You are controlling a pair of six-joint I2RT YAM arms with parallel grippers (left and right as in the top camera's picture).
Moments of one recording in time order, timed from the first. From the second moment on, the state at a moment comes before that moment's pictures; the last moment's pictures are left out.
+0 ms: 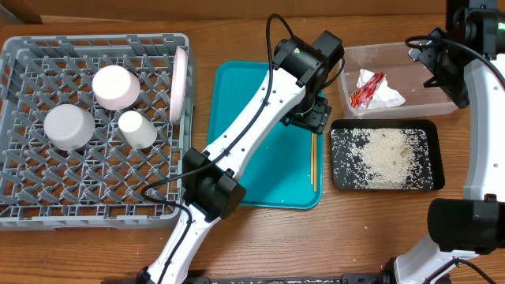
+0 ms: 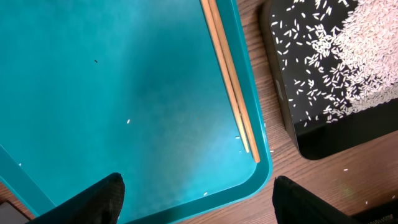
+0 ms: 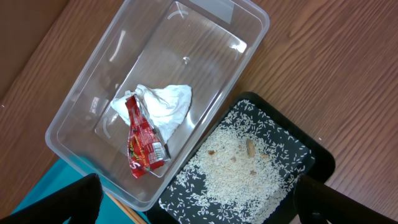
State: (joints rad) left arm -0.70 2.42 2.60 -1.66 0.10 -0.31; right arm -0.08 1.85 2.12 -1.49 0.27 0.82
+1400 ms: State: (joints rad) left arm -0.71 2.44 2.60 -1.58 0.09 -0.41; right arm -0.08 1.85 2.12 -1.49 0.27 0.82
